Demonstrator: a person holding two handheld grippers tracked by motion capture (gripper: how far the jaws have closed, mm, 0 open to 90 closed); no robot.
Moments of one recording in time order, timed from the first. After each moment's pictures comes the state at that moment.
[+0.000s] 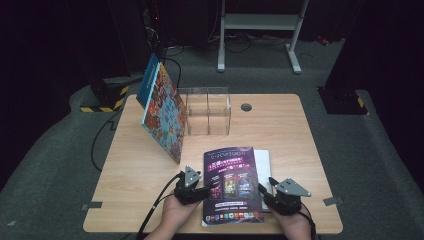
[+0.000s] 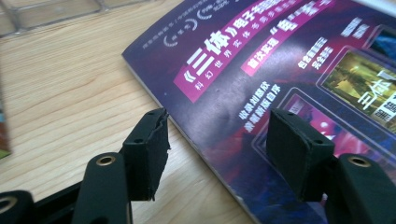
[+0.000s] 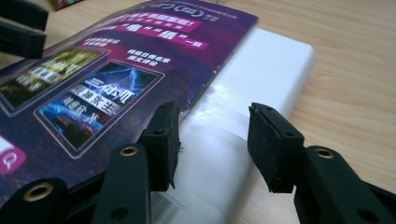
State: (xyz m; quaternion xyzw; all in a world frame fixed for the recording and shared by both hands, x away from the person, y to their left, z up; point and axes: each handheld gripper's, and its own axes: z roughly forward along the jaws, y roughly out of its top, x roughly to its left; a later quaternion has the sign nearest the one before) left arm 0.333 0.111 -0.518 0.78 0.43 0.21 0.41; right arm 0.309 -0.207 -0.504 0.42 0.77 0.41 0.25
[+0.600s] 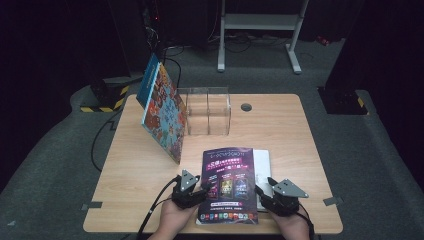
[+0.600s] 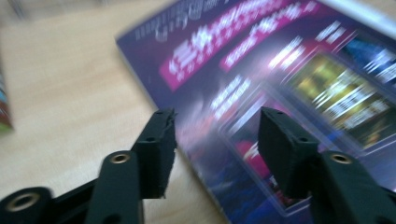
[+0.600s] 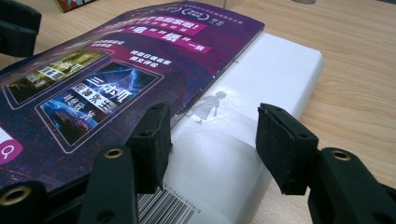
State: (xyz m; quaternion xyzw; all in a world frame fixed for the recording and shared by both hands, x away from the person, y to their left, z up) left arm 0.316 0.113 -0.511 0.76 0.43 0.20 0.44; right arm 0.306 -0.202 -0.502 0.41 0.77 0.41 0.25
